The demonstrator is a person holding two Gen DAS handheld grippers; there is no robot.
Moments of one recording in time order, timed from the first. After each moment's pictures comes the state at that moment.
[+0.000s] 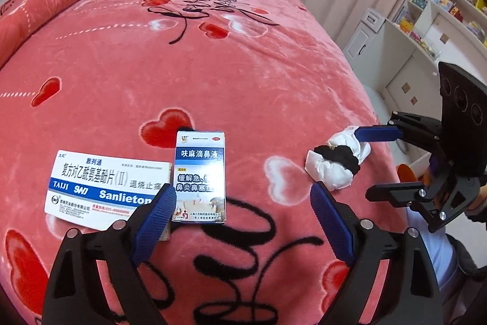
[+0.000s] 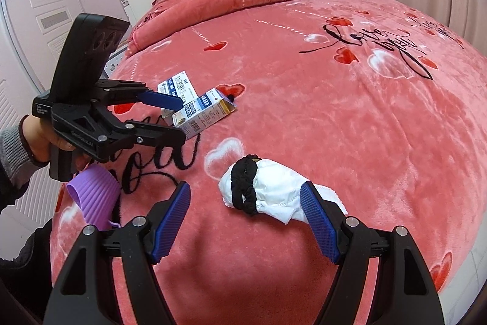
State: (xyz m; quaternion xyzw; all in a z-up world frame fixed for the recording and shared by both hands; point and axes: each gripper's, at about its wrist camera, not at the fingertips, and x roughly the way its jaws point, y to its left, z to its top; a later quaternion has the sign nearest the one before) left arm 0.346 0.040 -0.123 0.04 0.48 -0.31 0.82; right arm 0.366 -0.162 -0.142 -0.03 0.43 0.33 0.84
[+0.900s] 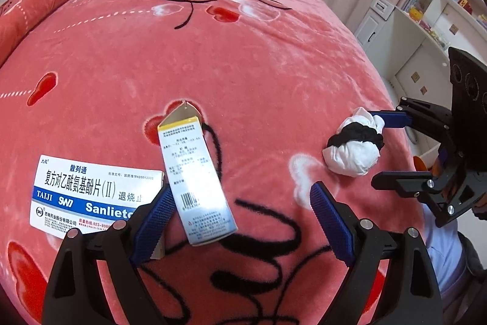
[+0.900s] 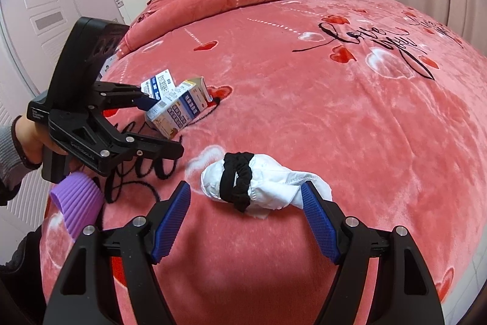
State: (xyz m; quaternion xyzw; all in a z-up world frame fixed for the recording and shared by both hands) left arm 0.367 0.039 -0.139 0.06 0.50 -0.29 0.81; right arm 0.388 -0.157 -0.155 -0.03 0.43 0.32 0.84
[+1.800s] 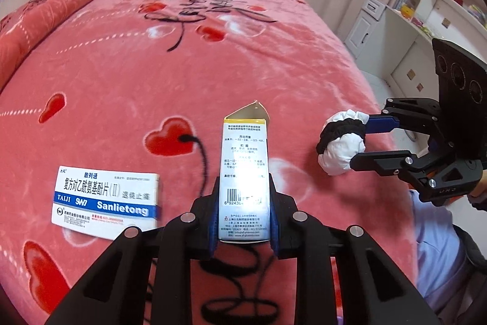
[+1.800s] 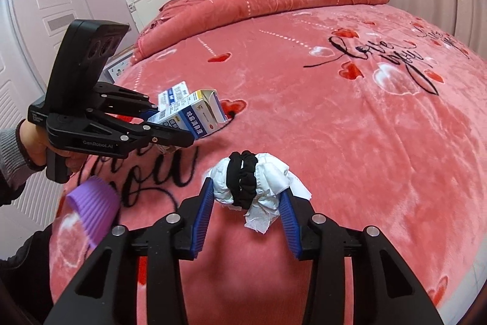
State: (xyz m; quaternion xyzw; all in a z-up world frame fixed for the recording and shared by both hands) left arm 0.343 0.030 -0.107 0.08 0.48 -0.30 0.82; right arm 0.376 -0.161 -0.133 -0.03 0.40 0.35 0.84
